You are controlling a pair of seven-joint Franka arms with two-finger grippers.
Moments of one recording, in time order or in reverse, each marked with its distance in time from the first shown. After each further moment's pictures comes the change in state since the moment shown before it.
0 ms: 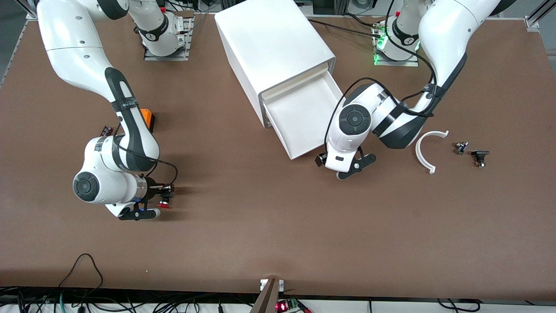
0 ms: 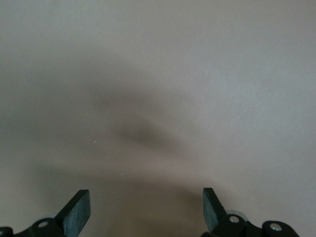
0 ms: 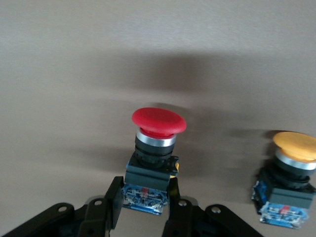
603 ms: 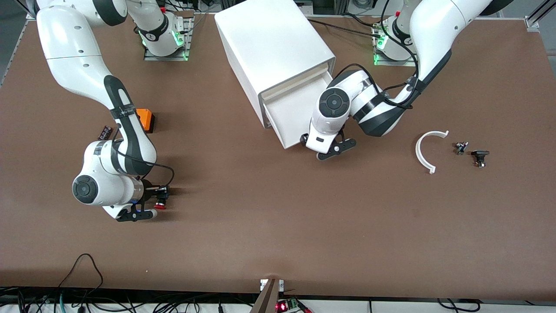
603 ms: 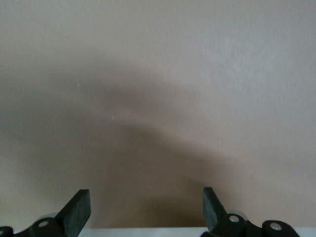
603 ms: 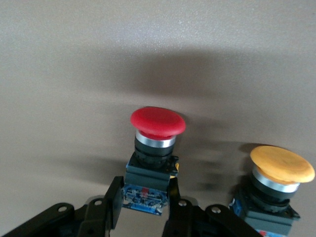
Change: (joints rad) left arm 0.032 0.000 -0.140 -0.104 0.000 0.000 -0.008; right arm -0.023 0.033 0.001 -0.004 -0.028 0.036 -0.052
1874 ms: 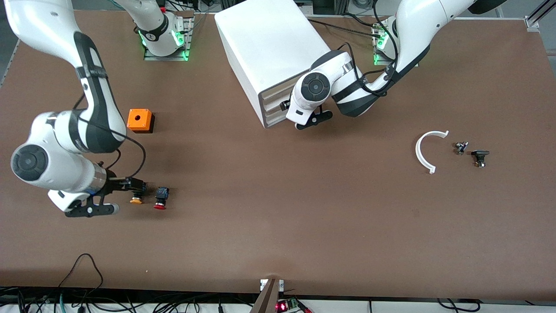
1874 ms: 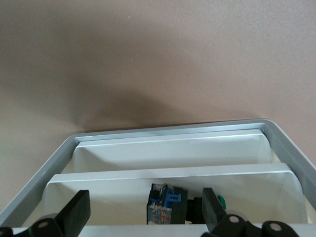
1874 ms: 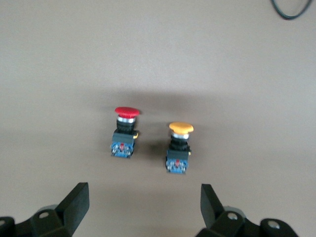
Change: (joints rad) left arm 0.002 0.002 -0.120 -0.103 -0.252 -0.001 -0.017; right arm -0.007 -0.304 -0.022 -0.070 -0.133 -0.099 0.087
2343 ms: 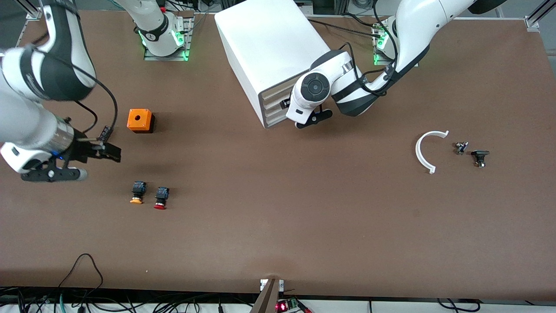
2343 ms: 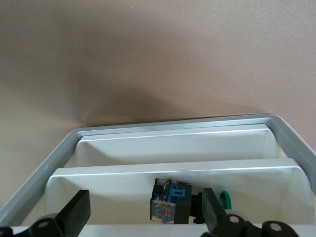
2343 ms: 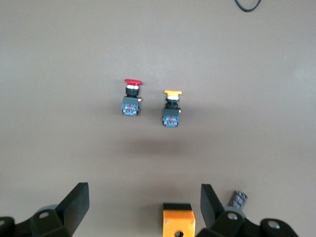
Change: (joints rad) left arm 0.007 0.000 -0.006 -0.001 -0.009 -0.021 0.000; right arm 0.000 -0.277 0.000 -0.086 0.001 -0.183 0.032
